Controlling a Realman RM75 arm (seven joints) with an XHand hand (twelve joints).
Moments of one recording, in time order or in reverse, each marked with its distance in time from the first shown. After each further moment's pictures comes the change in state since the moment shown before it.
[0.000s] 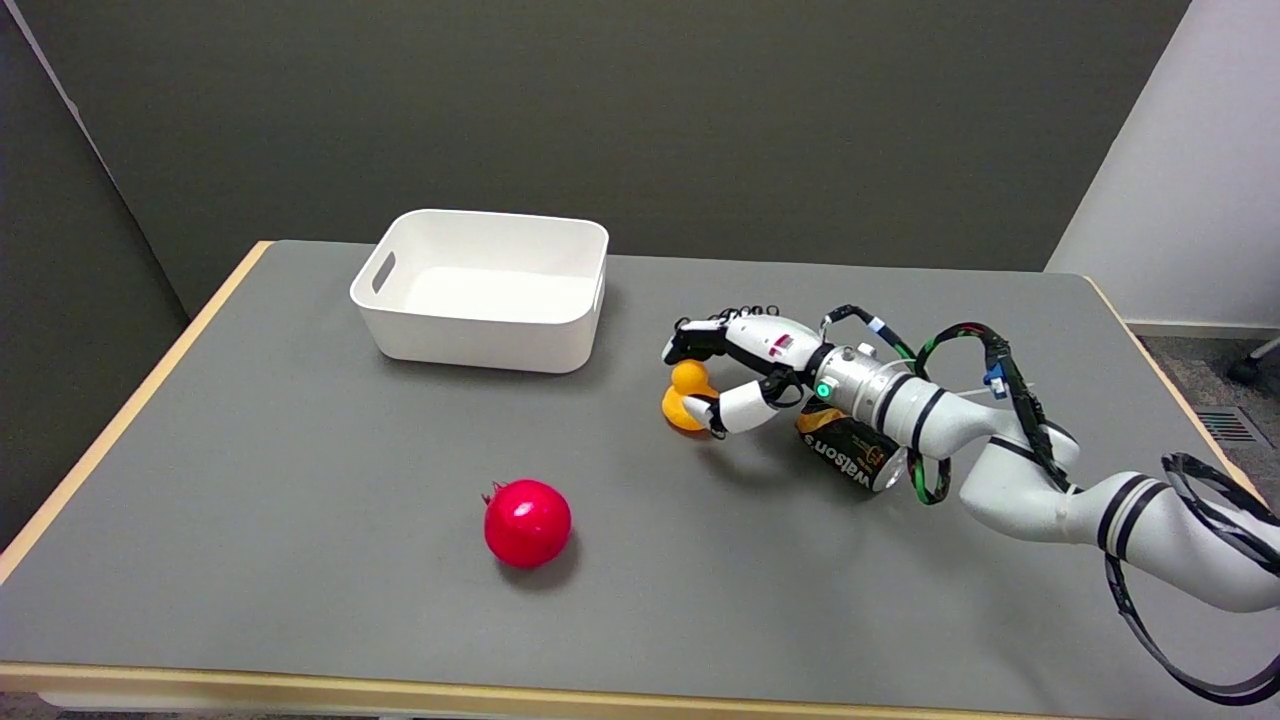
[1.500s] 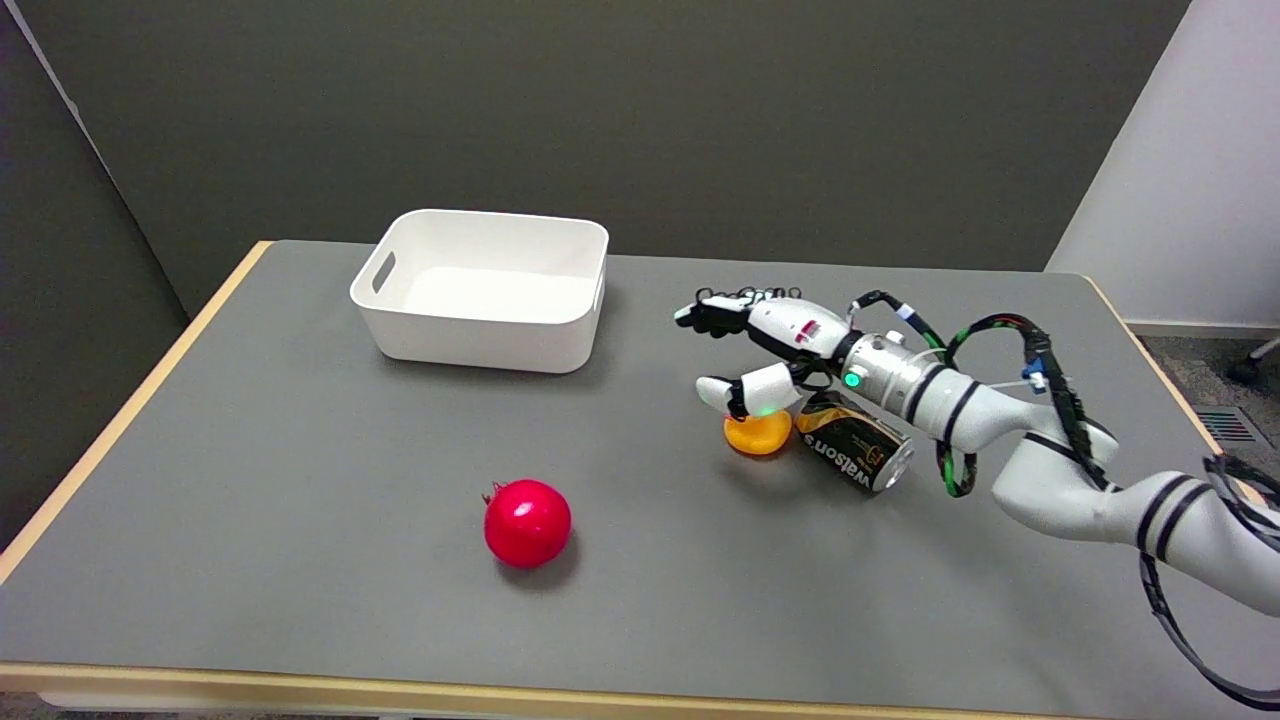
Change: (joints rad) arm -0.064 0.061 0.075 0.051 0.004 0.067 0.000
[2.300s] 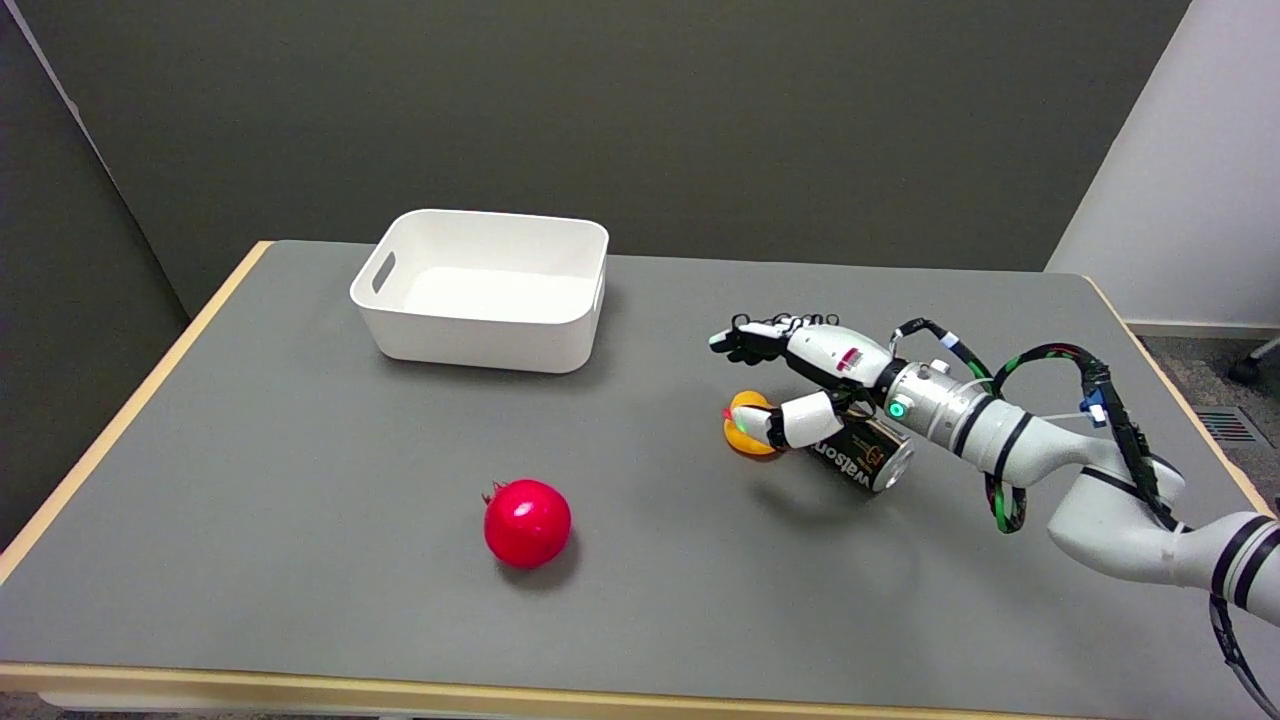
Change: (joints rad) arm -0.209 0.069 0.138 0.111 0.013 0.012 0.005
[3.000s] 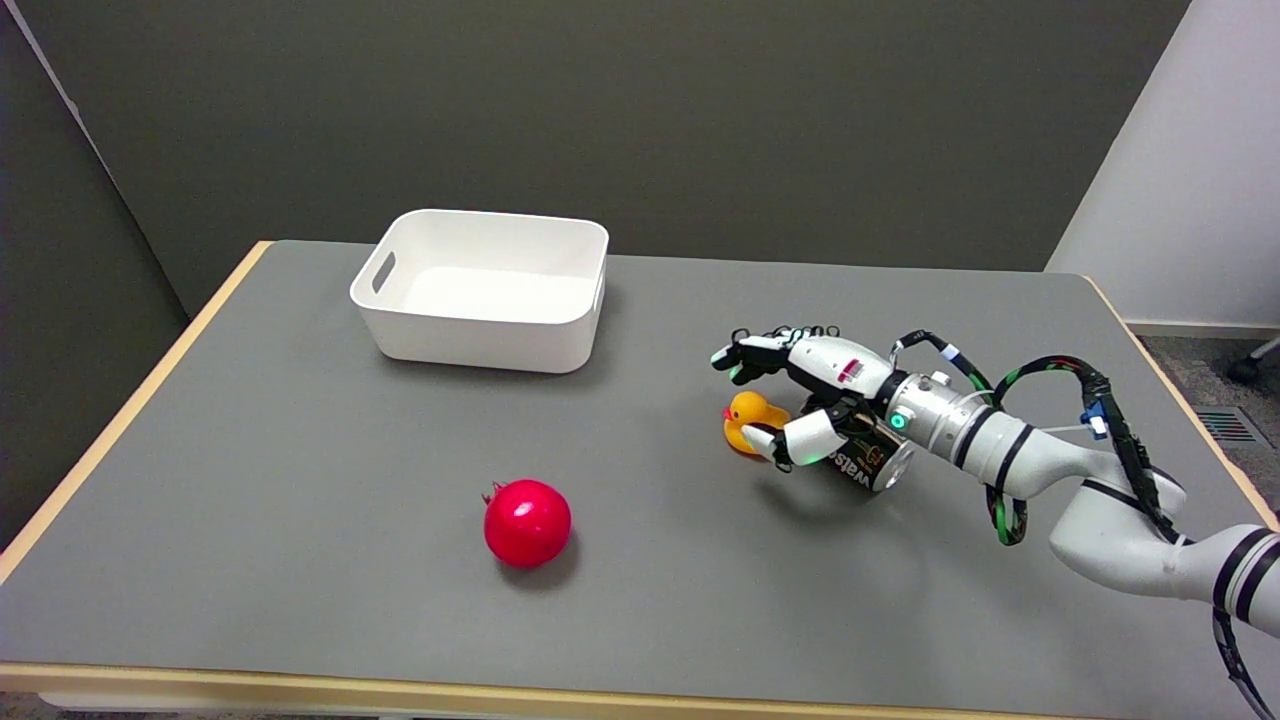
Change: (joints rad) arm -0.029 -0.013 0.013 -0.005 -0.004 0.012 0.001
